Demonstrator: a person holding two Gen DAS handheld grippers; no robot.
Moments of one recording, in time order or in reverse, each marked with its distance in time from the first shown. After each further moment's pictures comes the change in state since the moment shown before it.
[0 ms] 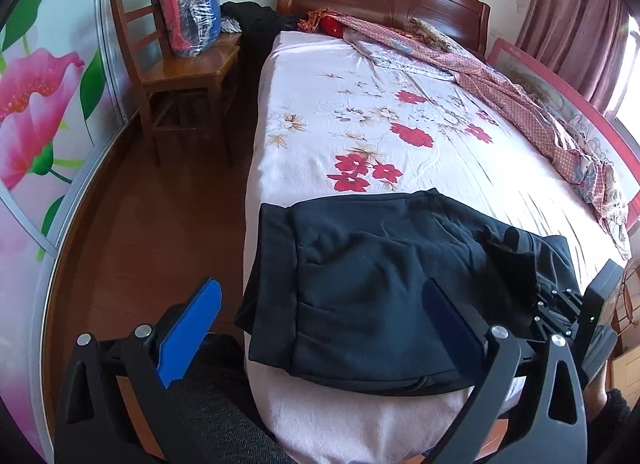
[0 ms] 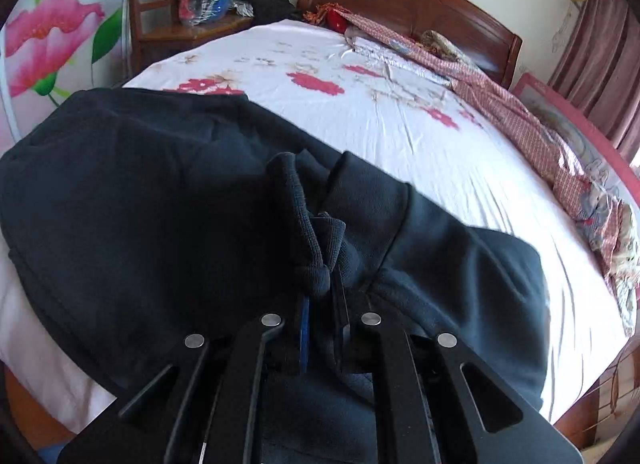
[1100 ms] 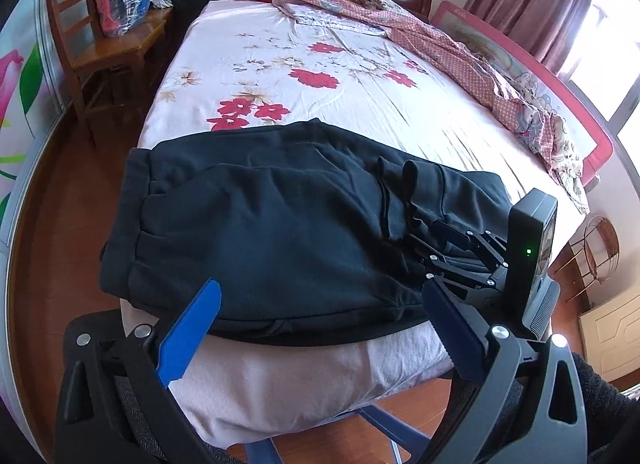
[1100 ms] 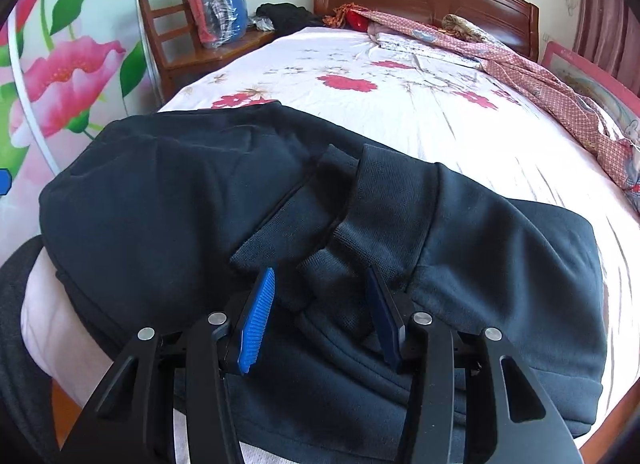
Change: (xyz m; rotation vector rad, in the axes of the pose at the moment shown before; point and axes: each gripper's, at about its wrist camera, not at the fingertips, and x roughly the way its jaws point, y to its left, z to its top) left arm -0.002 -0.101 -0.050 0.069 0.124 -0.192; right arm 0.008 -0.015 -0.017 0.153 0.004 0.246
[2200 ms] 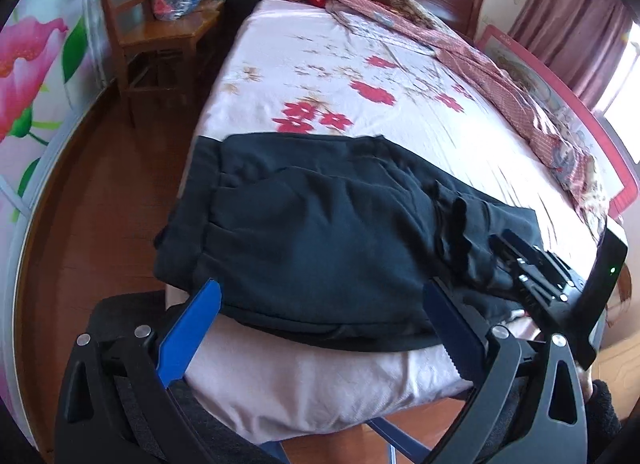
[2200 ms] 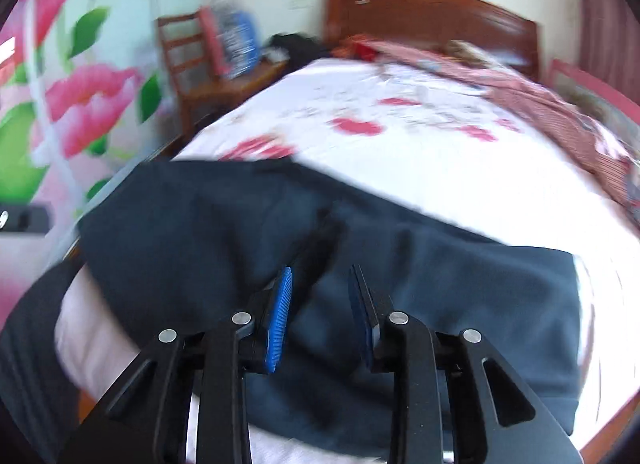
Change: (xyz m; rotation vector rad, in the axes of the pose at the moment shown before) left arm -0.011 0.053 0.003 -0.144 -0.044 0.133; right arm -0.024 -0.024 0.026 0.096 -0.080 -0.017
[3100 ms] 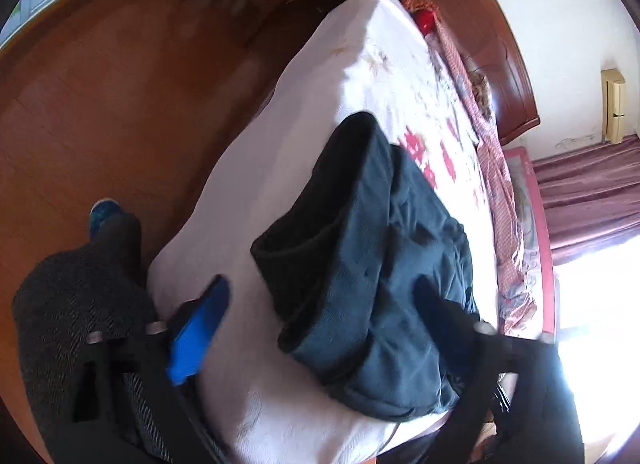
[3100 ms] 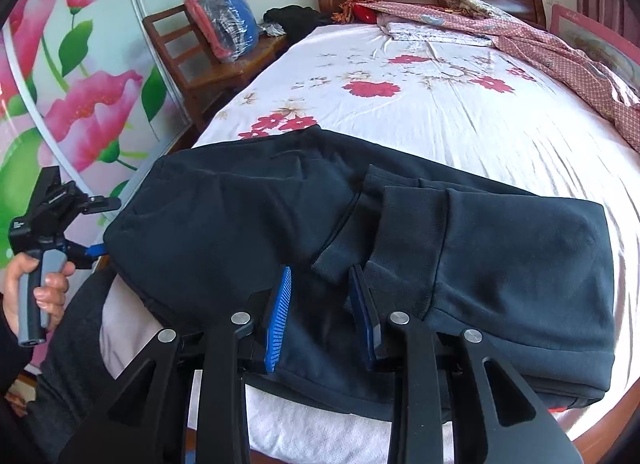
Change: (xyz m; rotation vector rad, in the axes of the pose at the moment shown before) left arm 0.109 0.154 -0.007 -0.556 0.066 -0.331; right arm -0.015 0.040 -0.005 -0.002 0.138 0.153
